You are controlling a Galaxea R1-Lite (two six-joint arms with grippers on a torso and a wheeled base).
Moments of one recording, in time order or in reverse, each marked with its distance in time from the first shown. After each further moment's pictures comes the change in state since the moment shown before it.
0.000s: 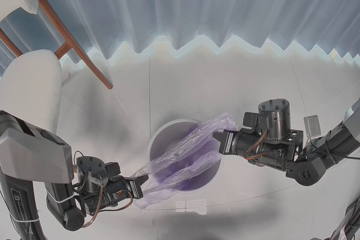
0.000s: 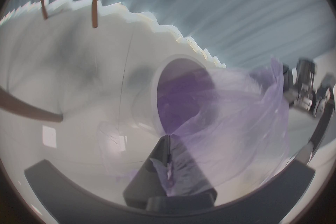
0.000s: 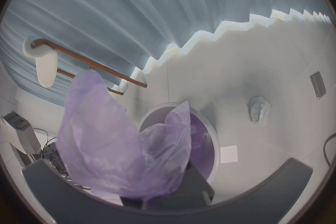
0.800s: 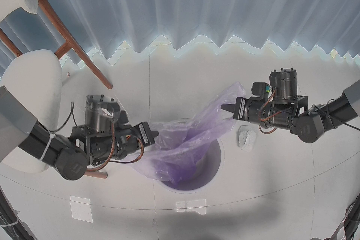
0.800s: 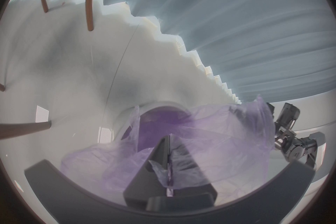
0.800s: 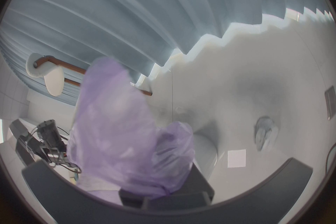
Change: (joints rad) left arm 0.007 -0.270 -0.593 0.864 -0.014 -0.201; right arm -0.220 0.060 -0.289 0.201 0.319 -0.093
